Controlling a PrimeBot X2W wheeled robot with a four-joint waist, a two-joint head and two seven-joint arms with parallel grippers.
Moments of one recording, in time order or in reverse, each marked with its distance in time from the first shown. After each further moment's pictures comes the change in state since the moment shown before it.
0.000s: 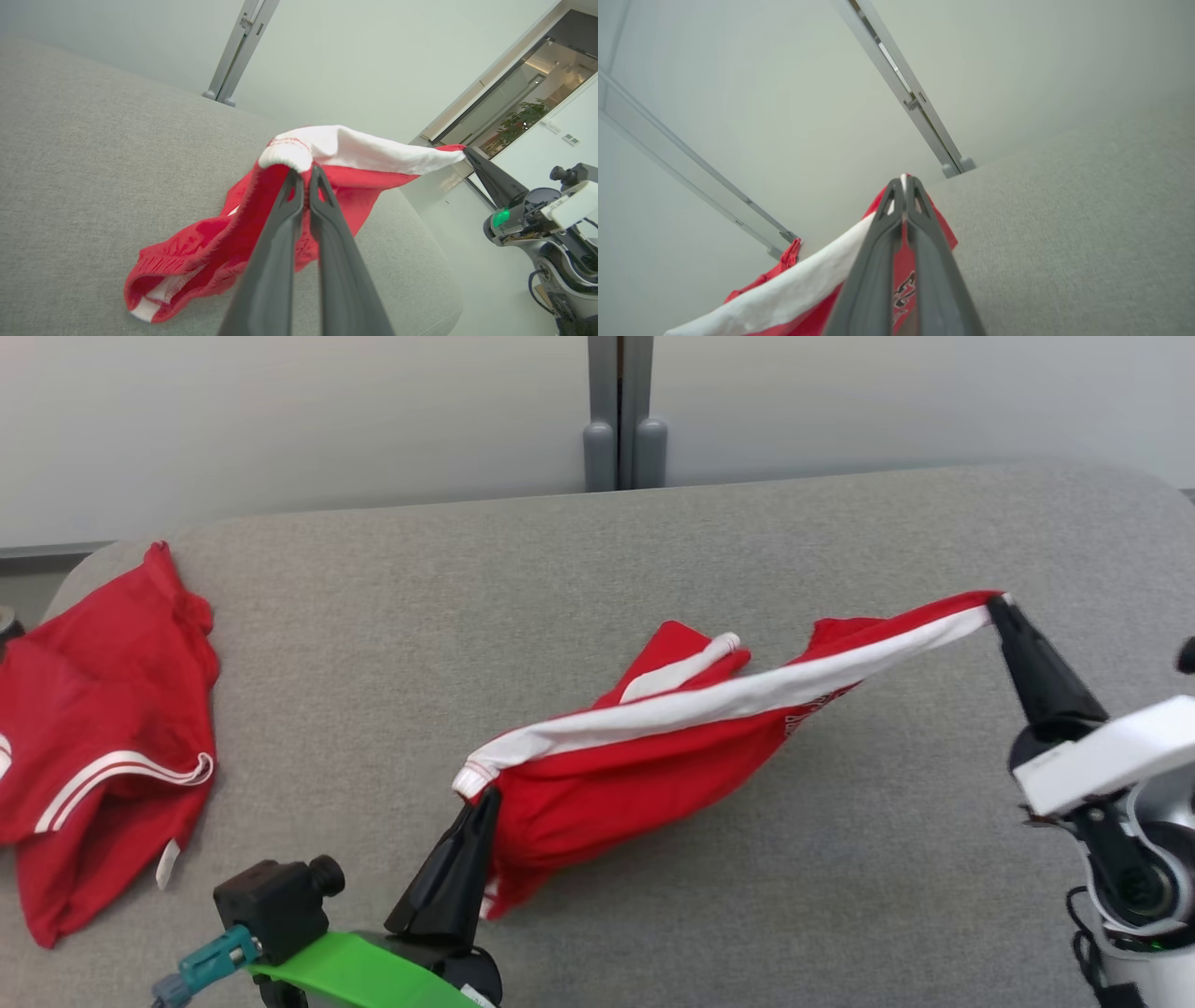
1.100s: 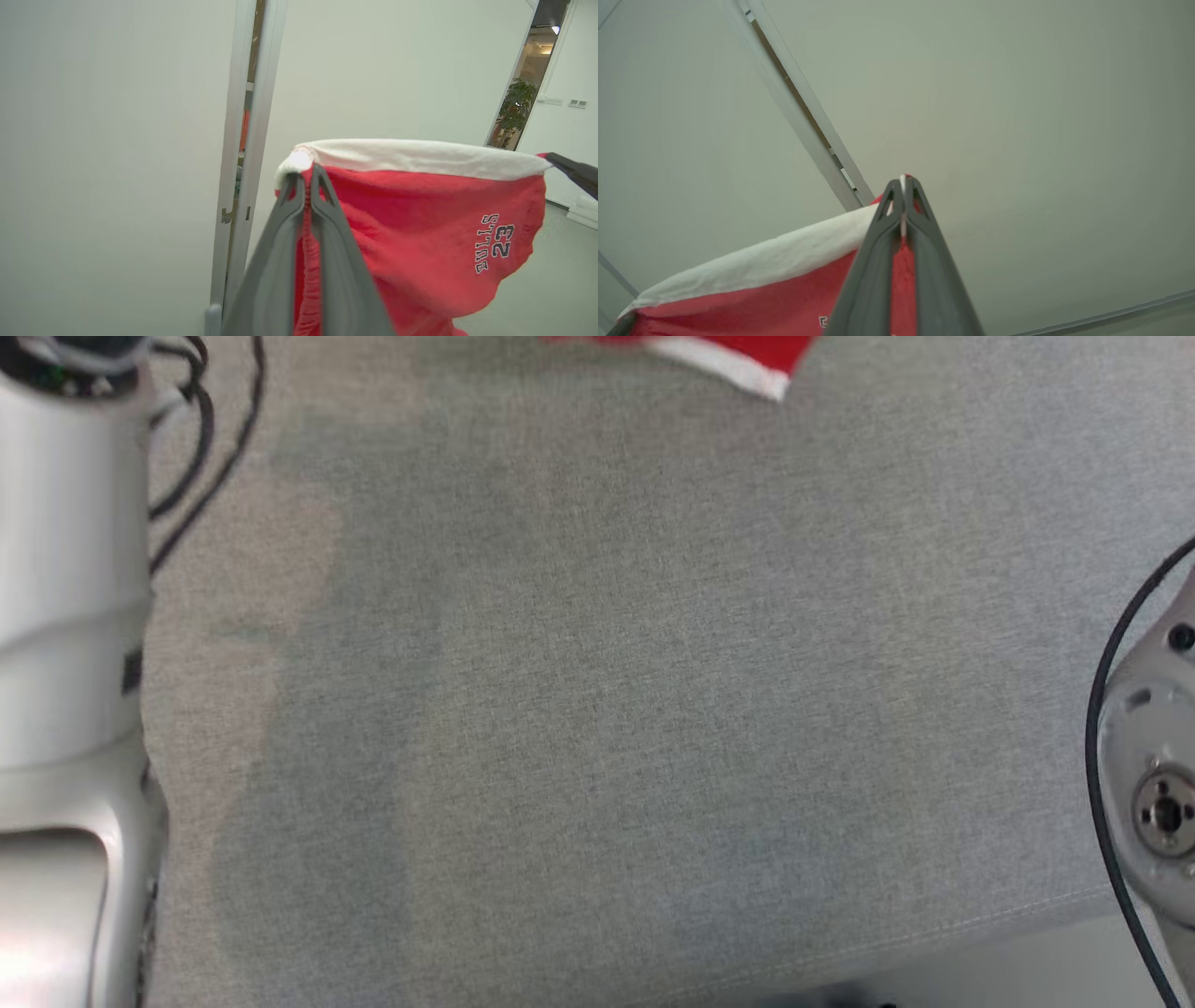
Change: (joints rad) left arm -1.395 0.059 0.105 0.584 0.089 -0.102 0.086; right arm -1.171 0.113 -0.223 0.340 -0.313 0.000 0.180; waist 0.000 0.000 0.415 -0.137
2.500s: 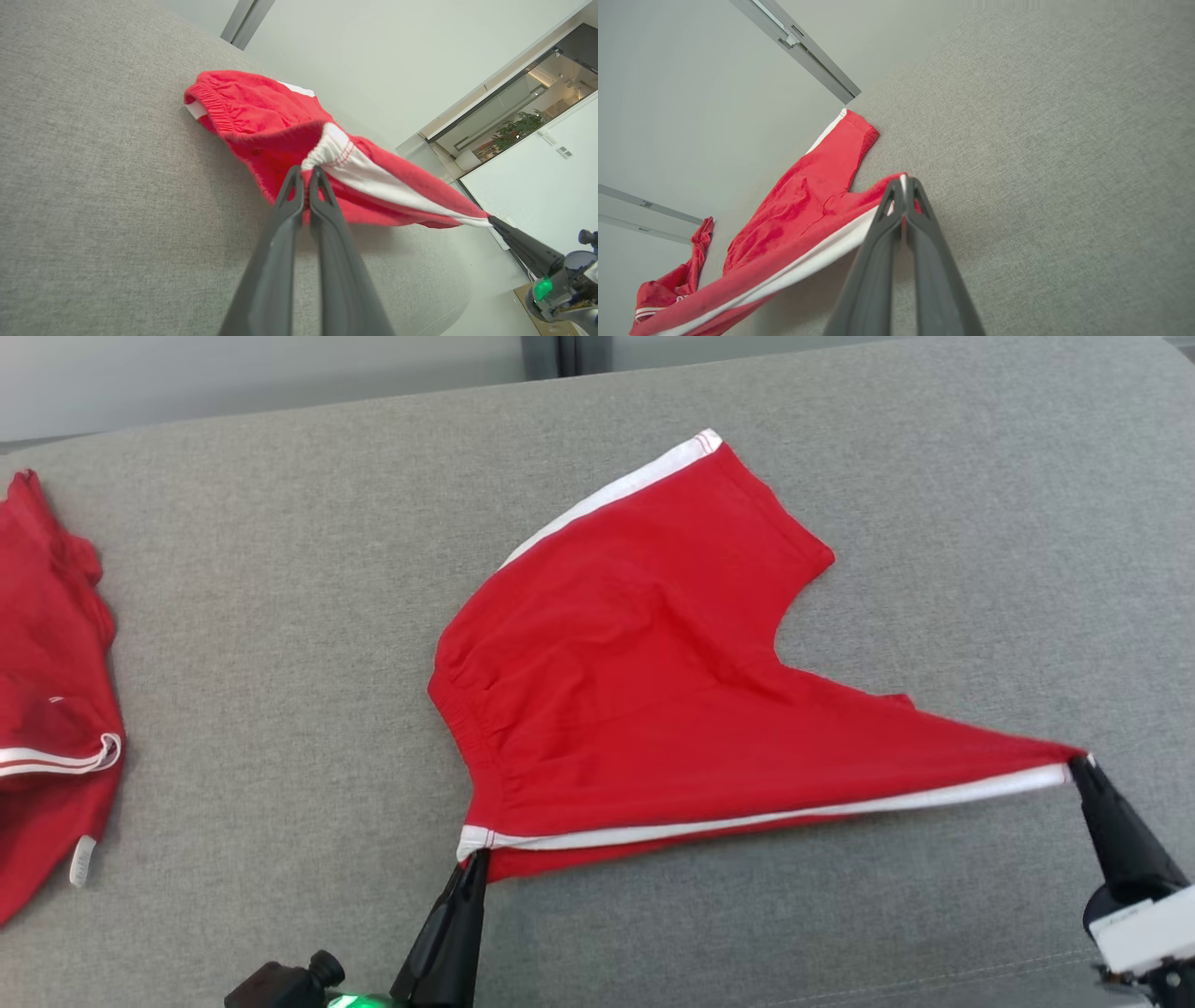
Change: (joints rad) left arm 1.438 0.005 -0.197 -0.361 -0.140 -0.018 -0.507; right arm 1.547 -0.021 0.038 -0.574 0.316 0.001 -0.117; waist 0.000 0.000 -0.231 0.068
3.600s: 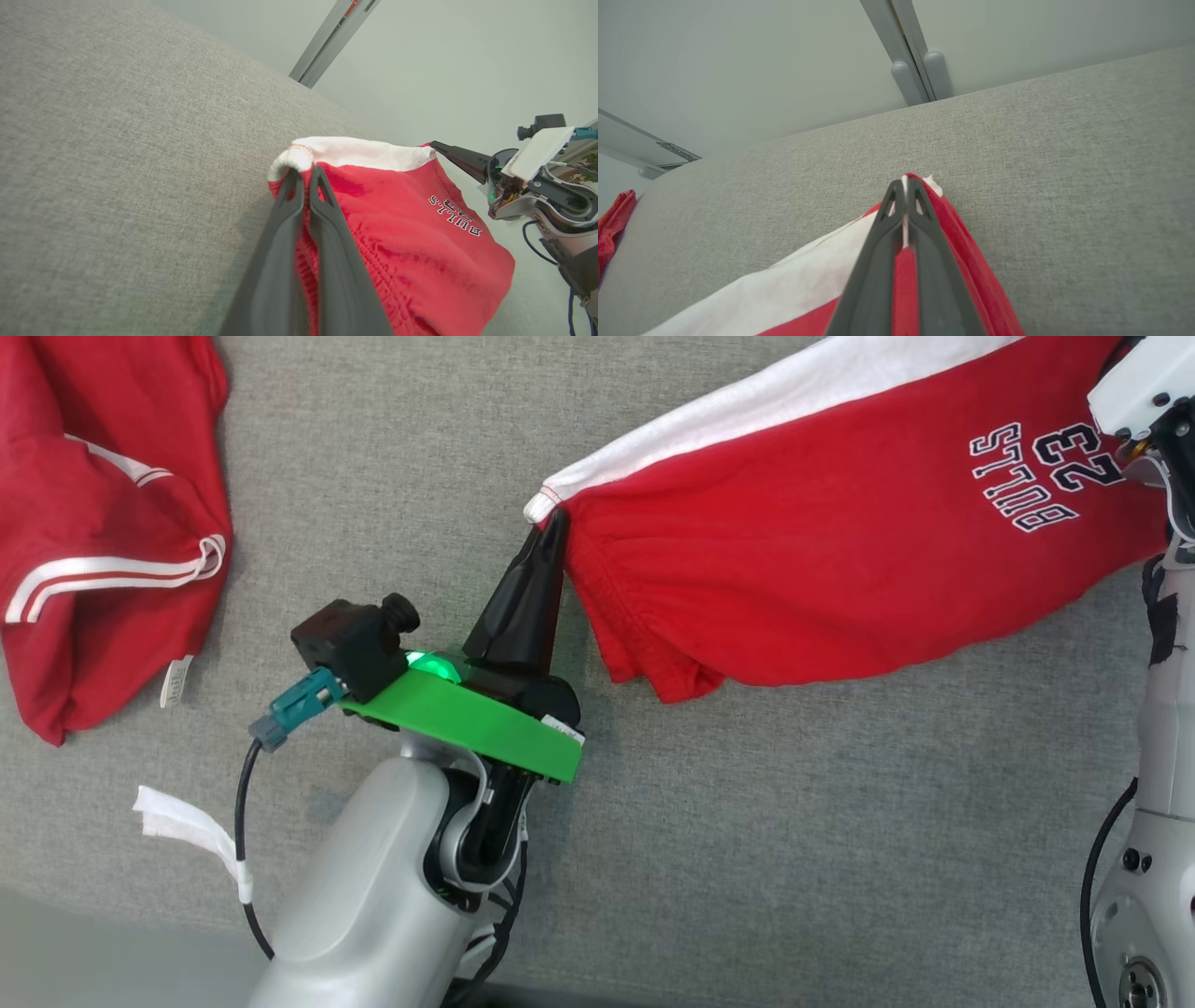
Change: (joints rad) left arm -0.681 -0.121 -0.094 0.297 -0.078 0.031 0.042; right arm -1.092 -0.062 0.007 0.582 -0.483 -0.001 0.226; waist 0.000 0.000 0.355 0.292
